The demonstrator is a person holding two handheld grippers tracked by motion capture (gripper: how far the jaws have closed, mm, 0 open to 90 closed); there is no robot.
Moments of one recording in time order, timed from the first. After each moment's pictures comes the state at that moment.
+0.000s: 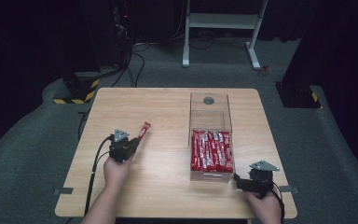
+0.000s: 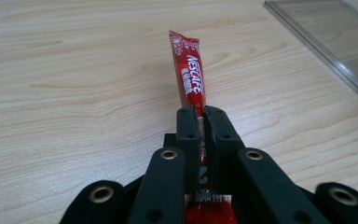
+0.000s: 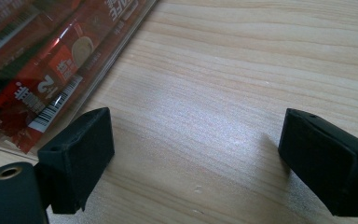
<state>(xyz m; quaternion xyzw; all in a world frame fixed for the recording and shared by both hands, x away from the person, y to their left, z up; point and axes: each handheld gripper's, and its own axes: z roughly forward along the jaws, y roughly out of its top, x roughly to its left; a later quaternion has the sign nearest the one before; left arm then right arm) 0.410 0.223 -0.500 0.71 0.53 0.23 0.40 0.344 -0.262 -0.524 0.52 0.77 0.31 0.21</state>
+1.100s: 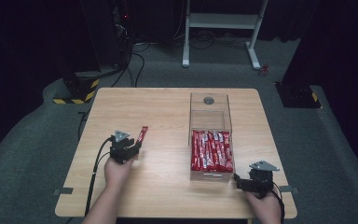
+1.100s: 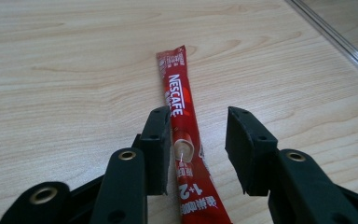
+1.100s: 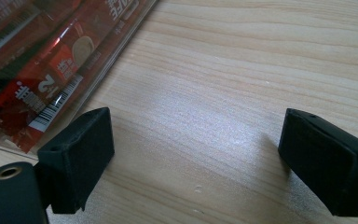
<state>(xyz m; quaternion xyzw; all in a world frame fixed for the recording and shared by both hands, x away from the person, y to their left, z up) 0.411 0.225 -0.507 0.71 0.54 0.22 0.39 0.343 -0.262 -0.524 0.52 0.77 0.31 0.21</state>
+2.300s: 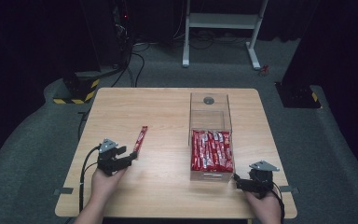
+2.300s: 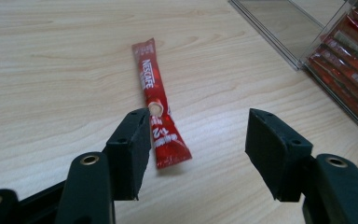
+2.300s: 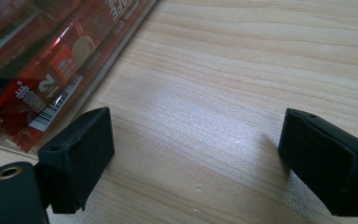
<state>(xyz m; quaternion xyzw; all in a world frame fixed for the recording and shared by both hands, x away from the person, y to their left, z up) 0.357 0.251 -0.484 0.72 0.52 0.18 0.43 0.343 -0.262 -0.524 0.52 0.77 0.31 0.21</state>
